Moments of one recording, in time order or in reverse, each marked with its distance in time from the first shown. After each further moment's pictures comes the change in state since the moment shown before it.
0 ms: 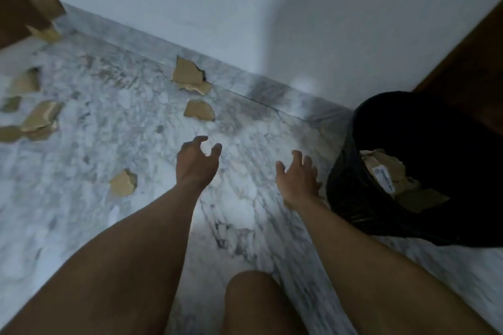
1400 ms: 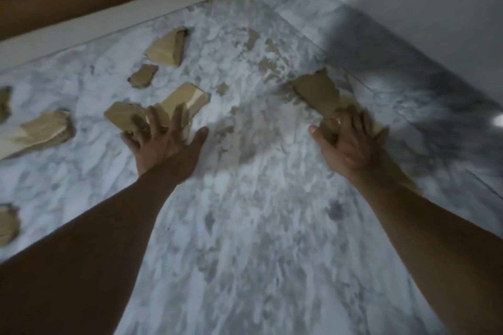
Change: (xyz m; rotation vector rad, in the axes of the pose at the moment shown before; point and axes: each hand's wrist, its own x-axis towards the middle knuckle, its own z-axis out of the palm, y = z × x) left_hand 0.320 -0.346 -0.204 0.552 0.231 -0.436; right_hand 0.252 -0.377 0.313 -0.327 0.133 -0.789
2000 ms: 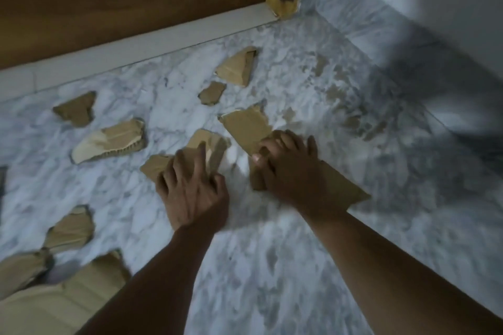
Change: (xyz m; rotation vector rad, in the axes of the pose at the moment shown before) left_hand -0.033 -0.054 -0.001 -0.095 0.270 -0.155; right_hand -0.024 -0.214 0.048 0.156 0.074 -0.531
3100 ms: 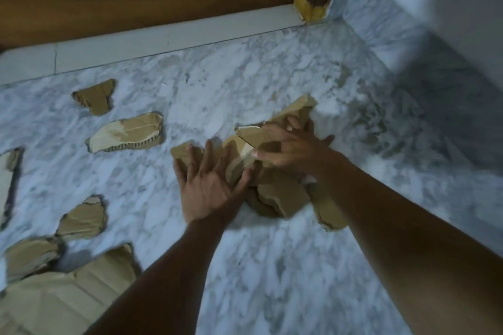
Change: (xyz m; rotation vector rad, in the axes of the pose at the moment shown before) left_hand 0.022 -0.007 -0.005 -0.067 -0.142 0.081; right_hand 0.091 -0.021 -0.033 0.064 -0.776 0.160
